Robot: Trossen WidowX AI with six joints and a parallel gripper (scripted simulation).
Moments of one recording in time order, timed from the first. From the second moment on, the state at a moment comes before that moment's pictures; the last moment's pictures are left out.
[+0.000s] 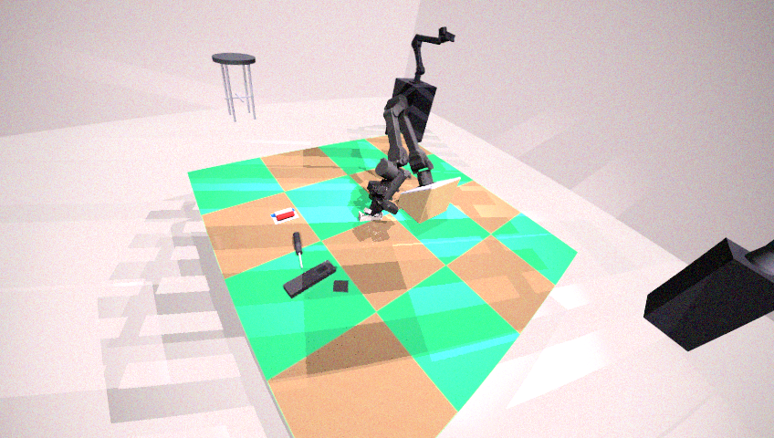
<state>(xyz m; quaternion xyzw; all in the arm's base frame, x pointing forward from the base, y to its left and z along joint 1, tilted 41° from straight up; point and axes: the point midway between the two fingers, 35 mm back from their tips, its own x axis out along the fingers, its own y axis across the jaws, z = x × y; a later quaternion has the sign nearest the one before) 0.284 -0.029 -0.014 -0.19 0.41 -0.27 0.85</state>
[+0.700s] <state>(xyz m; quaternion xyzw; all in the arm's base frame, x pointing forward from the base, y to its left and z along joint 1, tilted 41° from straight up) 0.279 -0.029 -0.017 -0.19 0.42 -0.27 0.85</state>
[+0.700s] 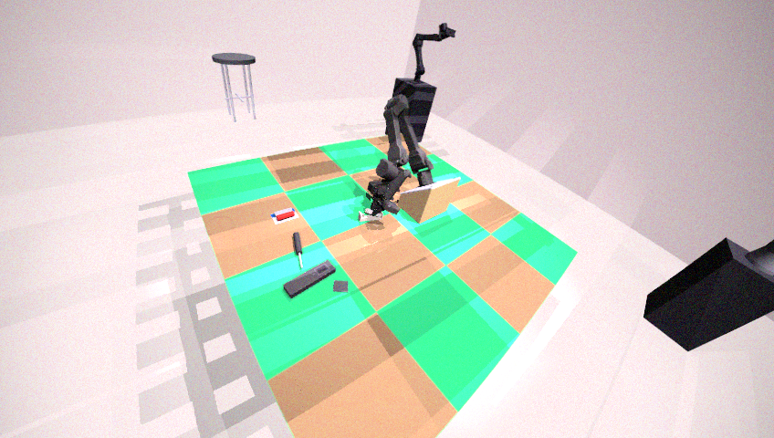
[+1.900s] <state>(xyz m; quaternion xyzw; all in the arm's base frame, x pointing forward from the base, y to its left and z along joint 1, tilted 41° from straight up) 0.293 -0.034 -0.021 -0.15 0.50 -0.29 0.80</state>
